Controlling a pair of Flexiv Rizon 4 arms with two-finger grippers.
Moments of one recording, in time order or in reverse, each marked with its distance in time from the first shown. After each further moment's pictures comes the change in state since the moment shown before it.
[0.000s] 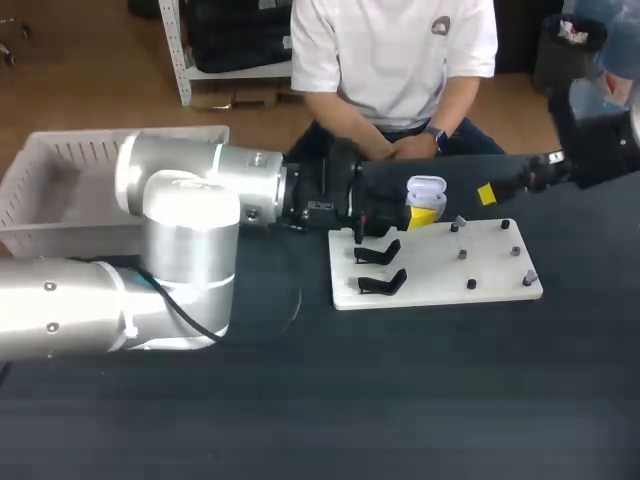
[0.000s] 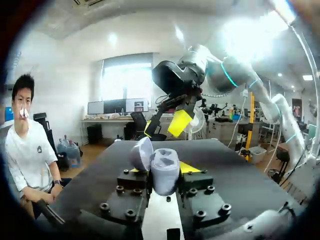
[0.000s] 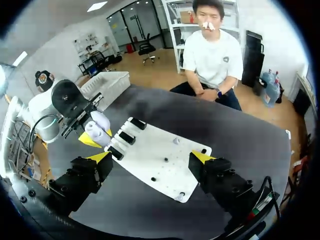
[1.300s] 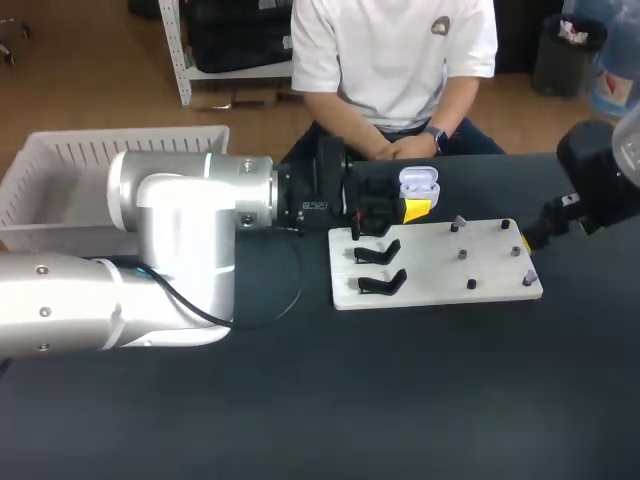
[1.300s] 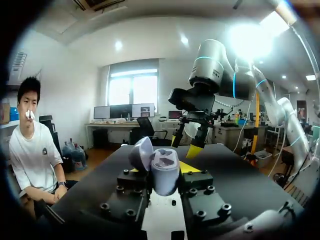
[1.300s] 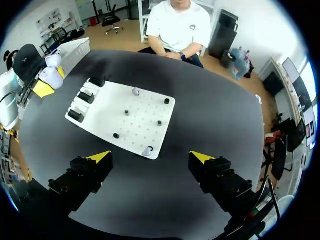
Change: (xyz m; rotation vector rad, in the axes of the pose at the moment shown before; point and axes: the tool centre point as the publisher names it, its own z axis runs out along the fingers) left arm -0.007 0.008 -0.004 -0.055 -0.041 -0.002; right arm 0.080 -0.042 -0.013 0.333 0.277 0.094
